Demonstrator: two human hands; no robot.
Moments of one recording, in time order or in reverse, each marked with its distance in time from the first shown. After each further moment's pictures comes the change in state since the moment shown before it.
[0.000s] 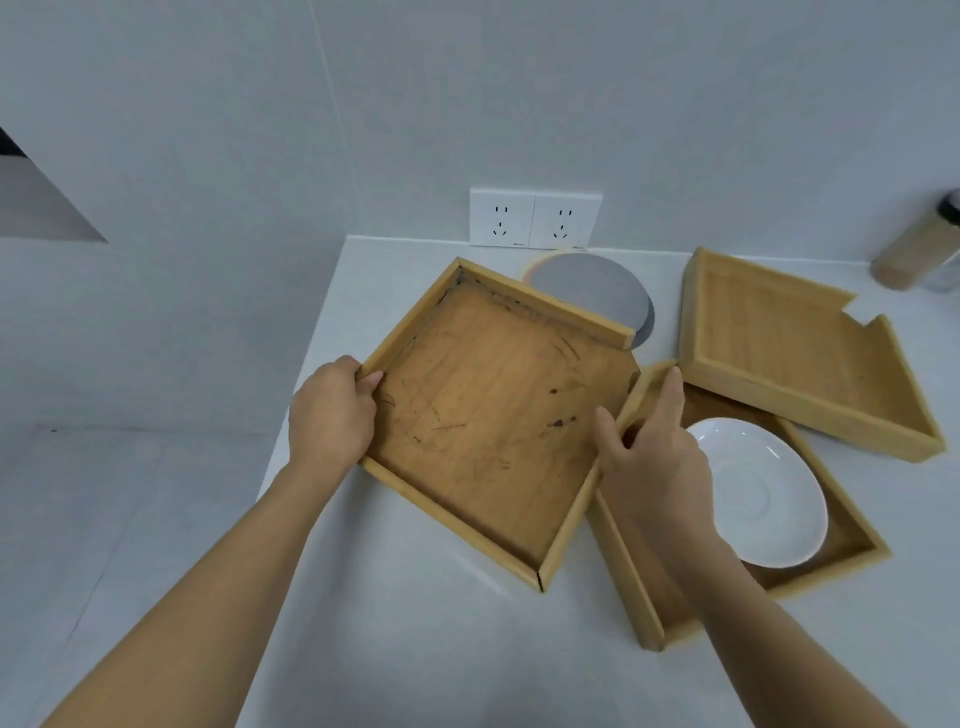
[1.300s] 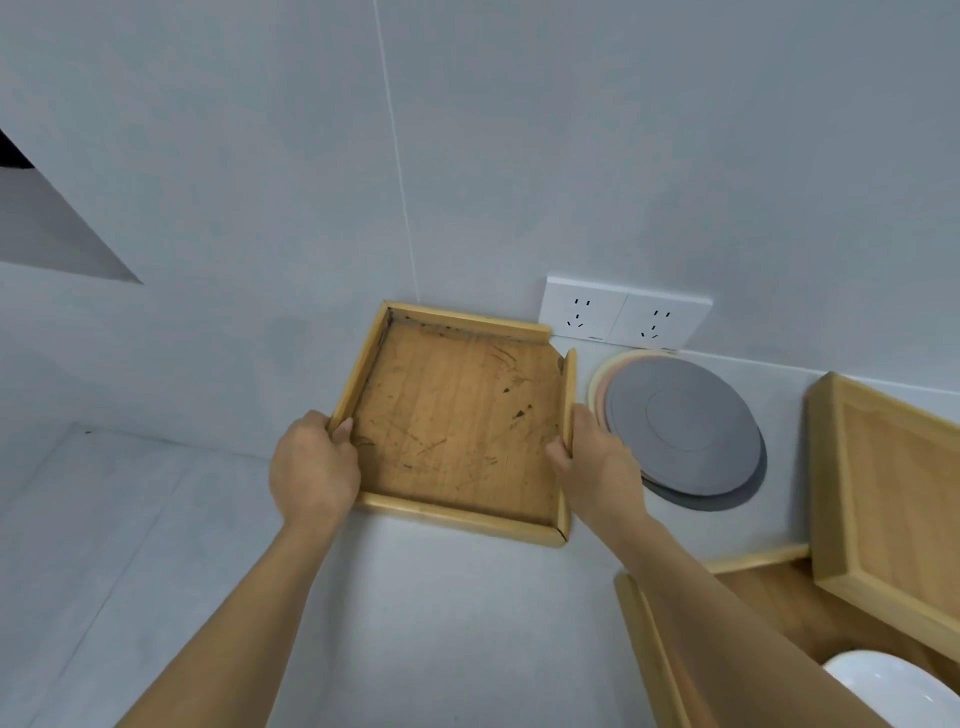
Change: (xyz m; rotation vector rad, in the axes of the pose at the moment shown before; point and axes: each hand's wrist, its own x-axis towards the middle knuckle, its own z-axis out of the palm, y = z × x) left_hand 0.114 -0.043 0.025 -0.026 0.187 -0.373; right_hand 0.166 -0.063 0.124 -0.247 -0.275 -0.308
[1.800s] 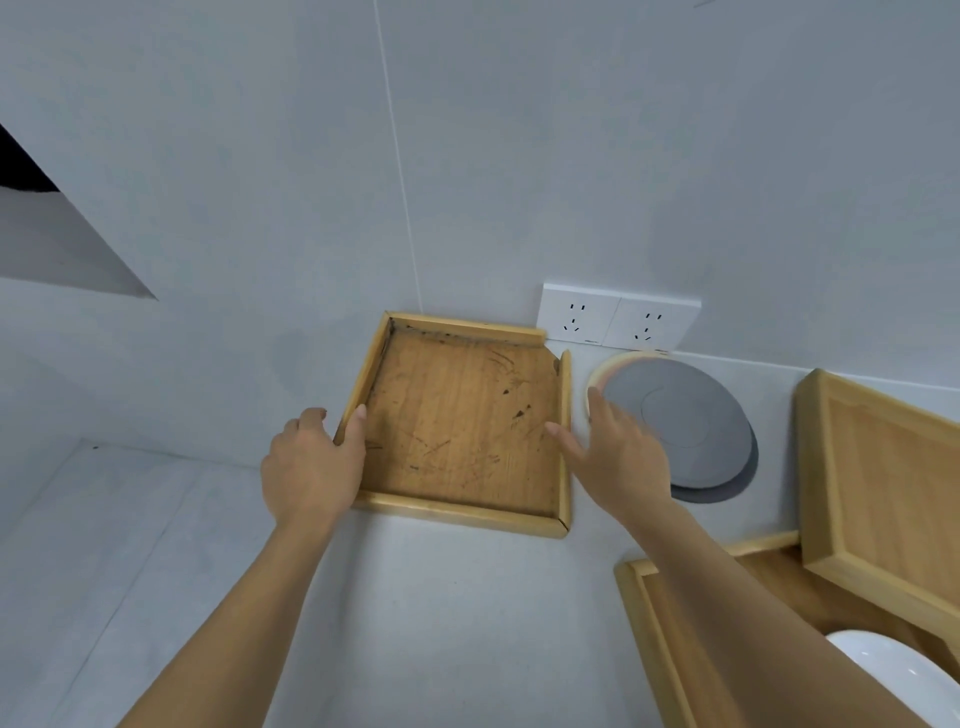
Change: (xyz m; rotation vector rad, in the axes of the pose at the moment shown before) left_hand -0.008 0.004 -0.023 0.072 -0.050 0.030; right_hand -0.003 0.008 -0.020 -0.200 0.158 -0.068
